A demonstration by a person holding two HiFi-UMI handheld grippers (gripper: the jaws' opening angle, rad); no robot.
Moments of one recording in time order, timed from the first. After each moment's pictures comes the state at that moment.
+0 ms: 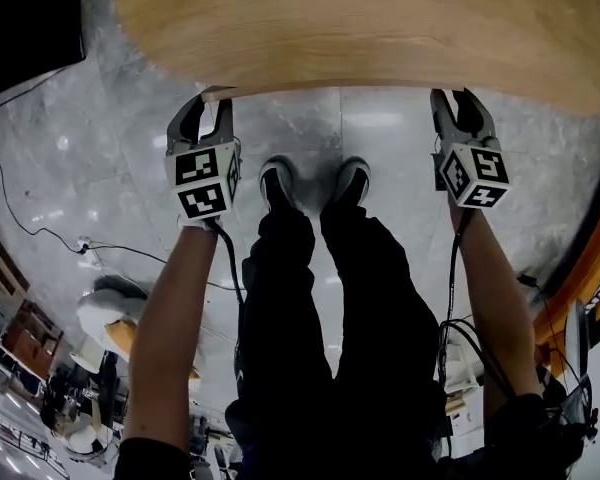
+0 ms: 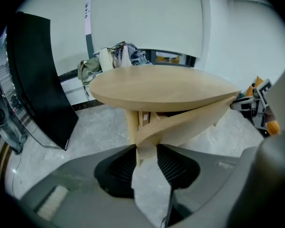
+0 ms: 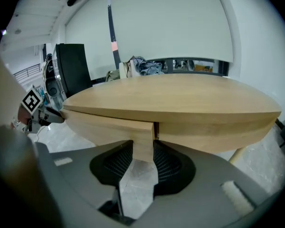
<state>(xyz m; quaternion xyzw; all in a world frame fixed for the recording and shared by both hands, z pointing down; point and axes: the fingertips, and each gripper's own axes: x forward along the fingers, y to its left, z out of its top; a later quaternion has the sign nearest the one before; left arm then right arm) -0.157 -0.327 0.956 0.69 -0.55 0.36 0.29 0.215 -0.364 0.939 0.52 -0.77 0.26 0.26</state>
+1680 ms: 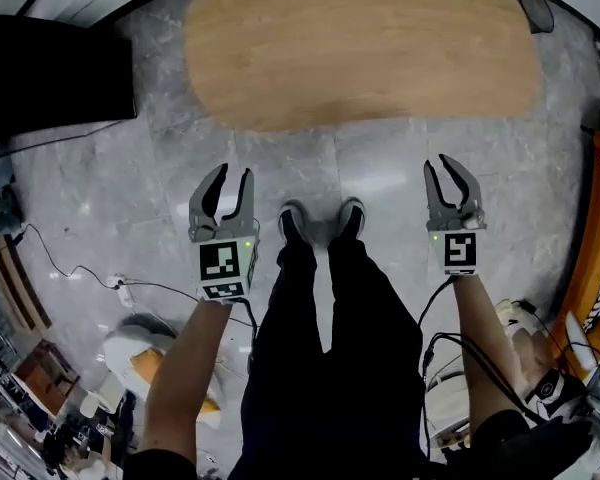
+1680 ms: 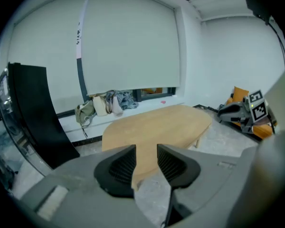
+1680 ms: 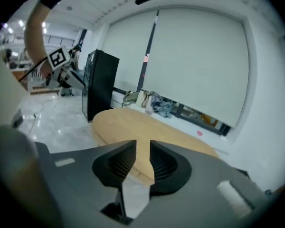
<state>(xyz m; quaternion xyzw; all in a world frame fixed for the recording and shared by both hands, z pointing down) -0.118 -0.316 0.677 0.78 -0.53 0.29 0.17 0.211 -0.315 0.686 0.49 -0.82 0.02 0.30</state>
